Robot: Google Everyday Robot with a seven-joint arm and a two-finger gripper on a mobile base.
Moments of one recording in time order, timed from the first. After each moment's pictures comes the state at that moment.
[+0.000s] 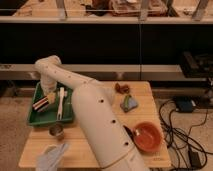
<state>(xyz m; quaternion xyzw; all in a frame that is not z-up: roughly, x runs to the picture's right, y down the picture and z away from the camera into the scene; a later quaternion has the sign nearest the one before) -0.367 0.040 0.891 -0.30 -0.26 -0.23 0.89</state>
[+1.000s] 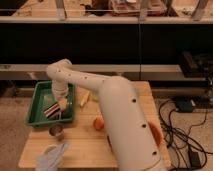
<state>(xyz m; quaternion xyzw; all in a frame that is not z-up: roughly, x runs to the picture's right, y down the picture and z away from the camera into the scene) -0.276 0.072 0.862 -0.33 -0.23 -0.22 0.89</state>
